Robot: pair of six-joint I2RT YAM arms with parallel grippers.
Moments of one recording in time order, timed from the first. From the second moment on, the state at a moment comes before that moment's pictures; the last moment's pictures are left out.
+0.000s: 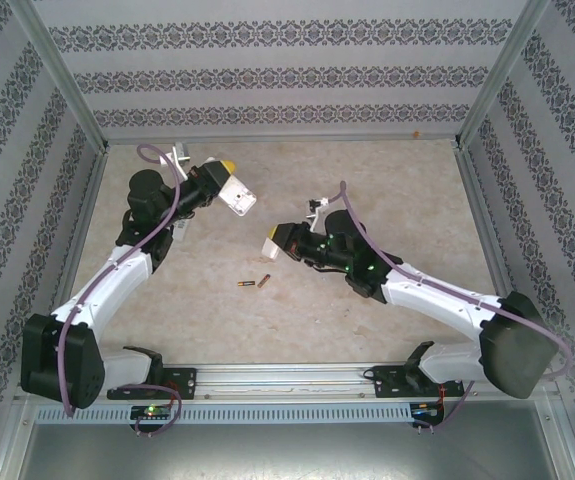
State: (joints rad) left arm -0.19 1.26 0.87 0.41 0.58 -1.10; right arm 0.75 1.27 0.77 0.23 -0.29 1.22
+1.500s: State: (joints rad) left arm -0.46 1.30 0.89 0.21 0.46 -0.91; right arm 0.81 1.20 0.87 0.03 -0.06 0.13
